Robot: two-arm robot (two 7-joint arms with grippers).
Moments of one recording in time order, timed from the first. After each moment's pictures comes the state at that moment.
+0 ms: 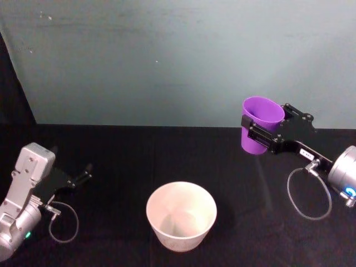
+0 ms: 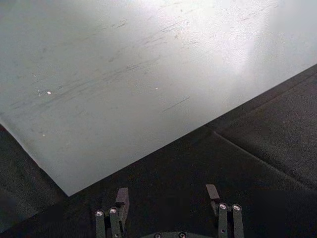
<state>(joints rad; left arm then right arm) -0.20 0.60 0.45 -1.41 -0.25 -0.12 0.03 0.18 0.53 -0.20 -1.82 0.48 0.22 0.39</state>
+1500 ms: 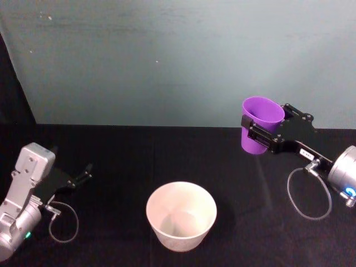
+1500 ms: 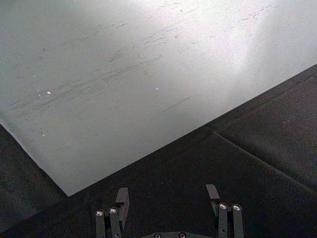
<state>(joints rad) -0.20 0.60 0.45 -1.41 -0.25 -0.12 0.03 0.18 0.53 -0.20 -1.82 0.48 0.22 0.39</state>
